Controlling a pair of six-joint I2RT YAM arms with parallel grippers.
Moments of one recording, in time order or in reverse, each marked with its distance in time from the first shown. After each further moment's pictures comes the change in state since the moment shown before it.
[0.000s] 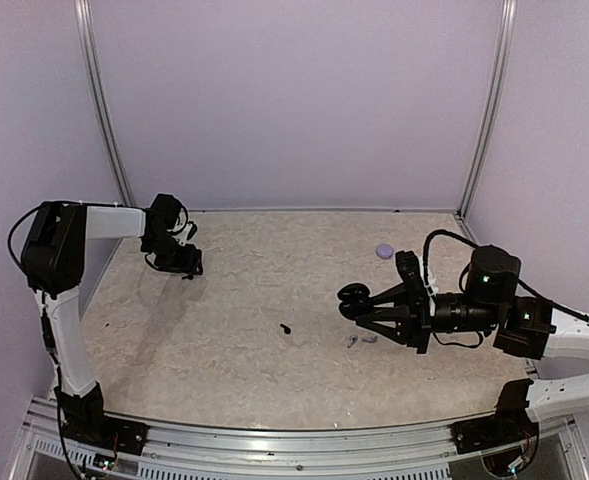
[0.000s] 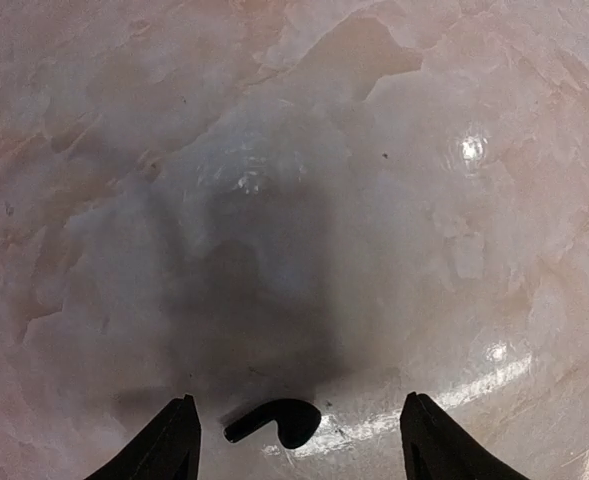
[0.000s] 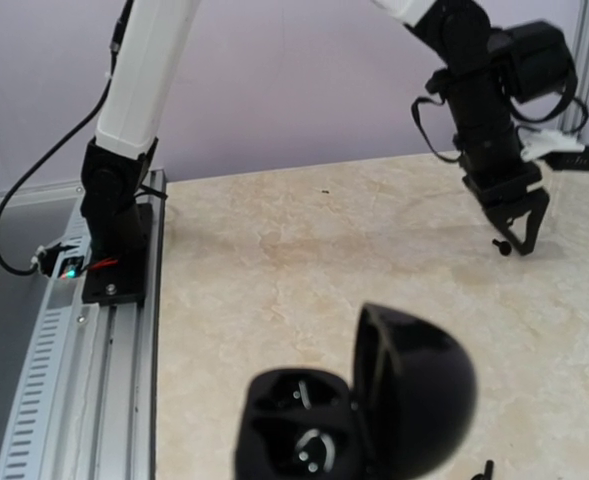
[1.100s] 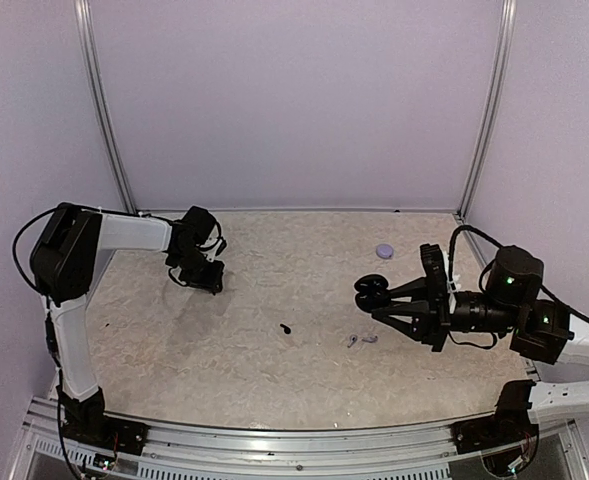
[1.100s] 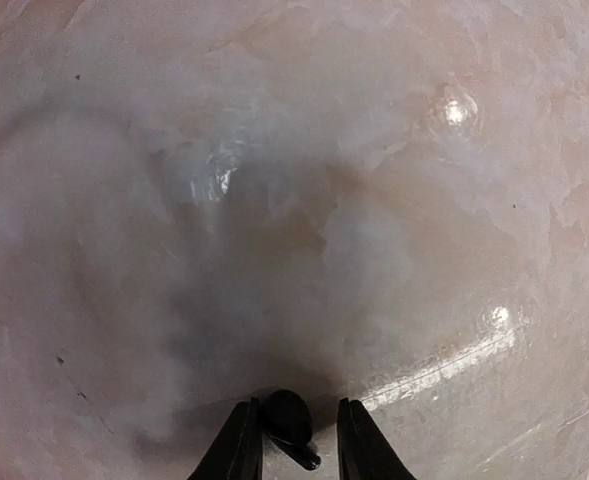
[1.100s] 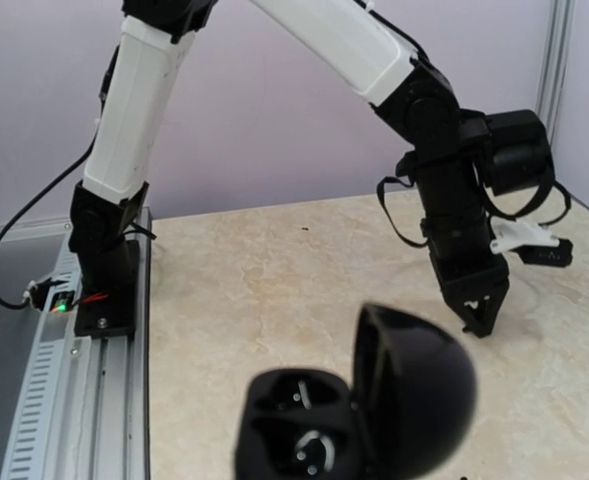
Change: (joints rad) left arm -0.195 0.001 -0.062 0.004 -0.034 -0.113; right arm 0.000 -0.131 -0.006 -0.054 0.042 0.014
